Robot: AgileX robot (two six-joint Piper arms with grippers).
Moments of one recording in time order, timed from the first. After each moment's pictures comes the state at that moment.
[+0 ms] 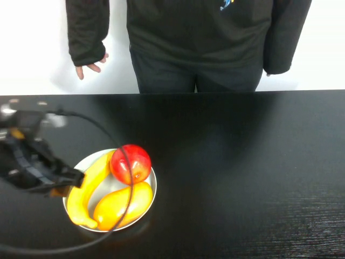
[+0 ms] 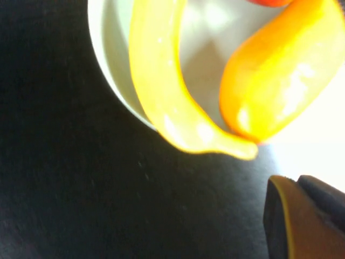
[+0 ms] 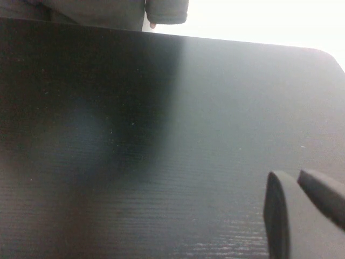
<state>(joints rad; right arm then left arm) 0.04 -0.01 0.03 -0.15 0.38 0.08 -0.28 1.35 -0.96 -0.19 1.00 0.21</state>
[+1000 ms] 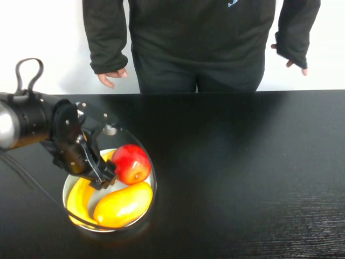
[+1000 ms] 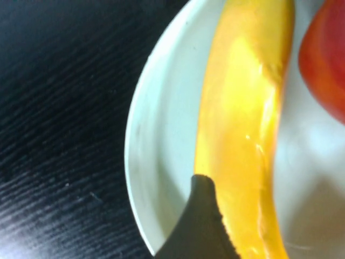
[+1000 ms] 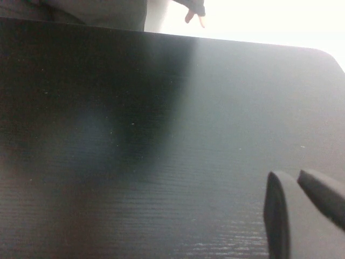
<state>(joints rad) 0.04 -0.01 0.03 -0.15 0.38 0.08 -0.38 1.80 -1.08 0.04 0.66 0.27</state>
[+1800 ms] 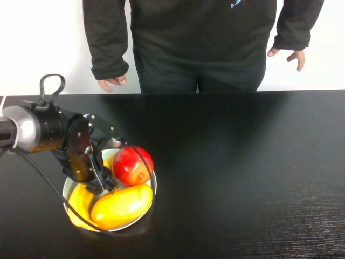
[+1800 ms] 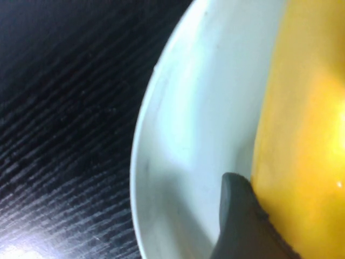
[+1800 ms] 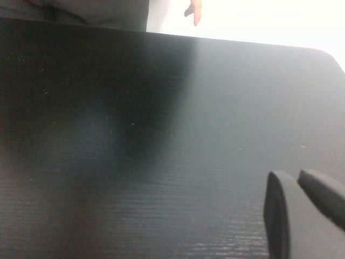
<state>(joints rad) 0.04 -0.01 0.03 -0.15 0.38 0.08 -0.38 1.92 -1.09 0.12 0.59 0.28</state>
